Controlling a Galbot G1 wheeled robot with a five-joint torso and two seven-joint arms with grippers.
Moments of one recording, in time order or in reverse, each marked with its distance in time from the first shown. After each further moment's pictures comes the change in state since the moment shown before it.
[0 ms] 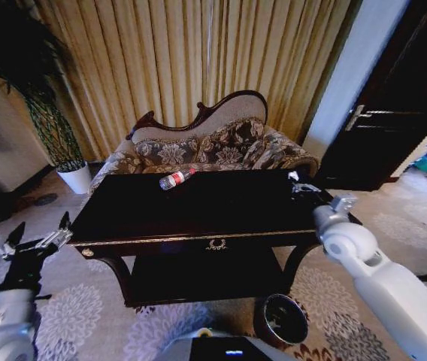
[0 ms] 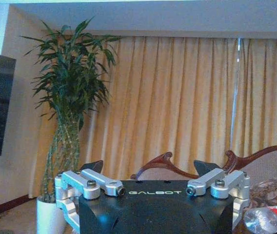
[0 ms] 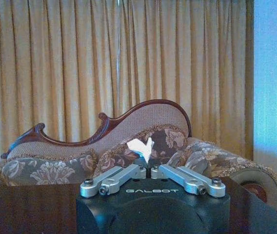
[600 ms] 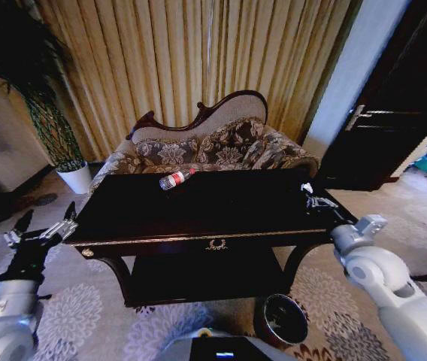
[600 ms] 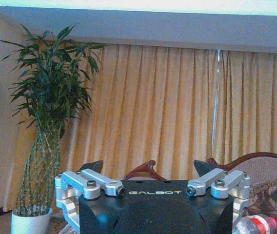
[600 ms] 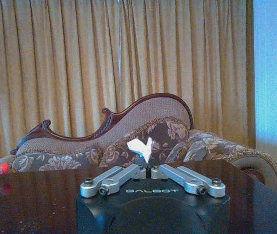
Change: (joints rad) left arm -0.027 0.055 -0.006 0.007 -0.039 -0.006 0.033; right arm -0.225 0.063 0.142 0.068 -0.016 0.051 -0.092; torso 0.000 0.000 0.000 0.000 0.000
